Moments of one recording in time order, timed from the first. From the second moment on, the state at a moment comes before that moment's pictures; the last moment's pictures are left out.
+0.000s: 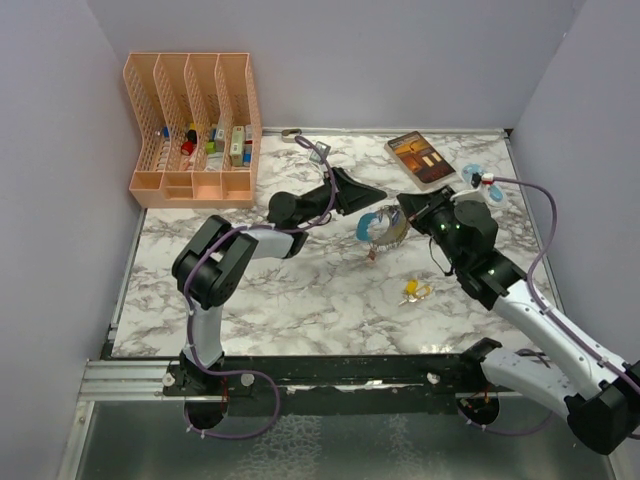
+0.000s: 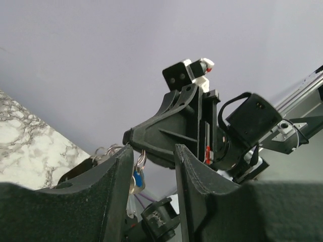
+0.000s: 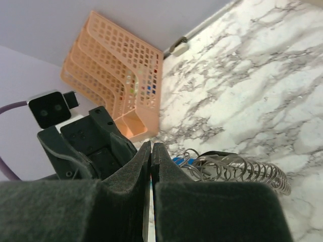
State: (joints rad) left arm -0.61 1.95 1.05 1.51 0.64 -1.39; right arm 0.55 0.92 0.74 0.08 0.27 0.94
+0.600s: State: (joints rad) left arm -0.47 1.81 1.19 1.16 0.89 -1.13; right arm 0.55 1.31 1.37 -0.62 0.29 1.03
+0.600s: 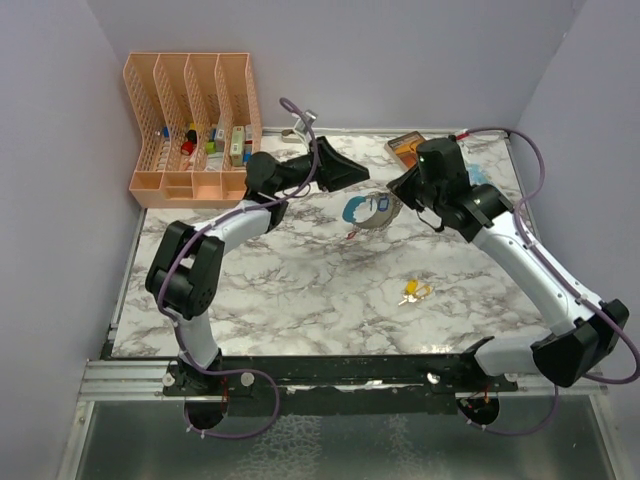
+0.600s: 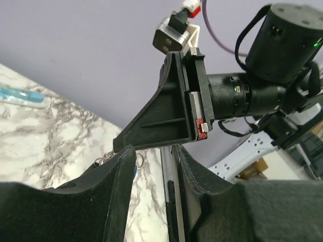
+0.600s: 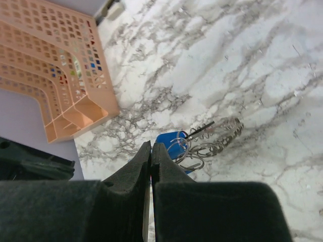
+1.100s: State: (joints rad) left arm -0.46 1.79 1.74 -0.13 0.89 0.02; right arm 0.55 1.49 1.62 -0.95 0.32 1.39
